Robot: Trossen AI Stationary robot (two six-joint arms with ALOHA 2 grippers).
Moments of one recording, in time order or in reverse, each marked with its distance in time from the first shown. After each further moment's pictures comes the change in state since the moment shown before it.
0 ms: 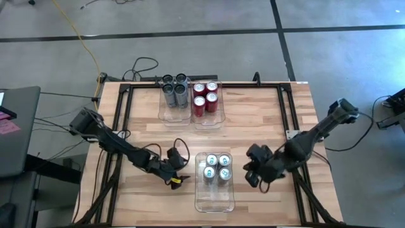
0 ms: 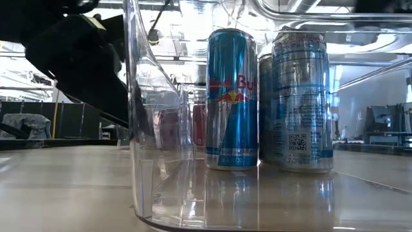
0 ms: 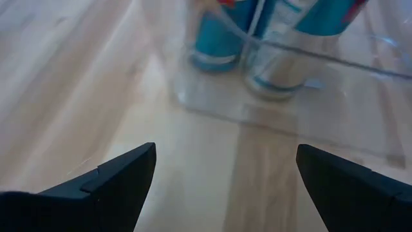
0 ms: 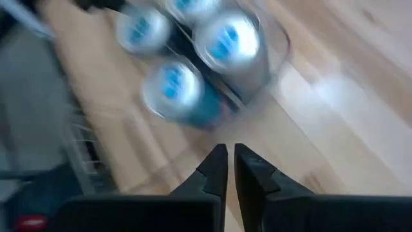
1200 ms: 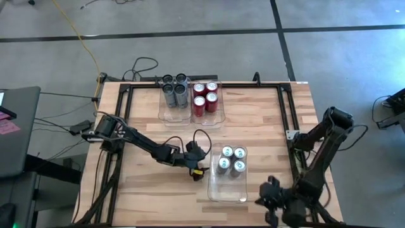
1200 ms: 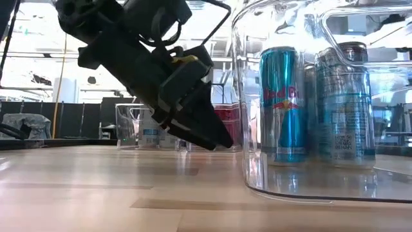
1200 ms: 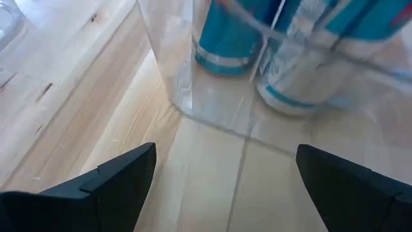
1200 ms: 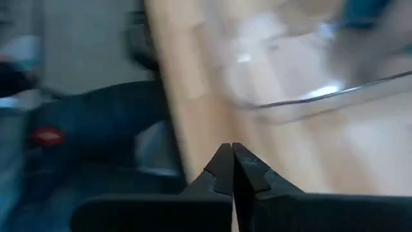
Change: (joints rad) left arm 0.205 0.283 0.245 0.100 0.100 0.126; right arm 0.402 0.195 0.000 0.196 0.126 0.074
